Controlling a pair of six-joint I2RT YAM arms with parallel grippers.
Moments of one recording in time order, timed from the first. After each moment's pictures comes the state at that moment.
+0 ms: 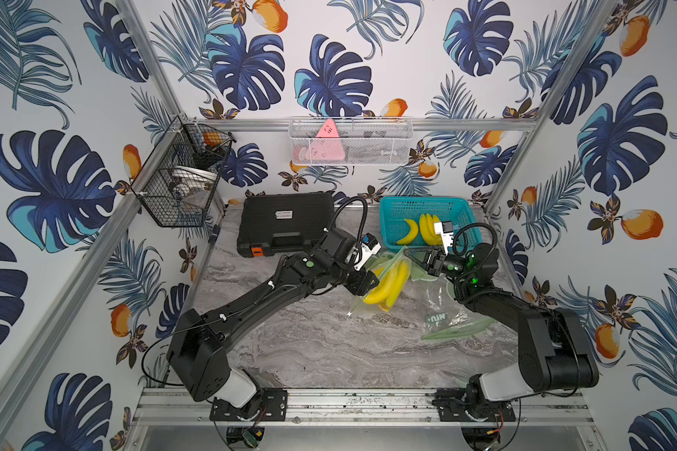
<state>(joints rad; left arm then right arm) -0.67 1.51 1.29 -0.55 0.30 -0.07 0.07 1.50 0.67 0.97 -1.15 0.79</state>
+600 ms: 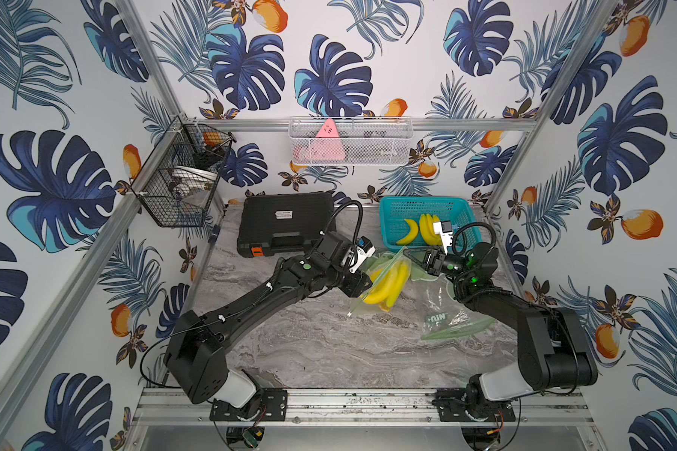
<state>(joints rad) -0.65 1.49 1.23 -0.54 0.29 -0.05 0.07 1.51 0.68 0.97 -1.16 0.81</state>
